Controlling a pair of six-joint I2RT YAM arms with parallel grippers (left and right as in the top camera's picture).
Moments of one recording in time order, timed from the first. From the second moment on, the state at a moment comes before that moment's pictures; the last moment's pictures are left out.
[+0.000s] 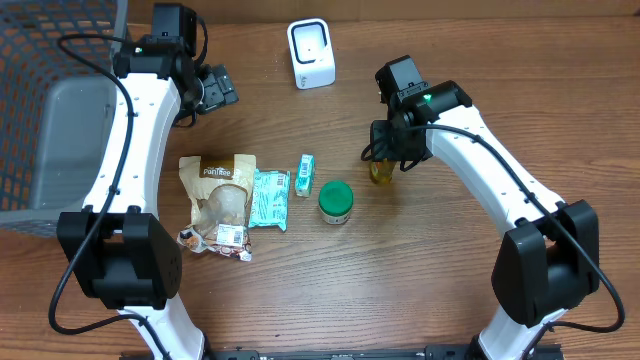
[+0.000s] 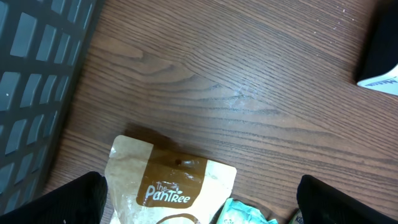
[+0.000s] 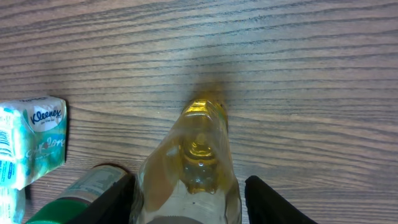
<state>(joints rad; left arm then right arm) -0.05 1.95 1.84 -1.10 -0.09 -0.47 0.39 1.88 1.56 -1.02 0.01 0.35</state>
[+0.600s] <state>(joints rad) -0.05 1.95 1.84 -1.10 -0.09 -0.47 0.39 1.88 1.56 -1.01 0.01 0.35</state>
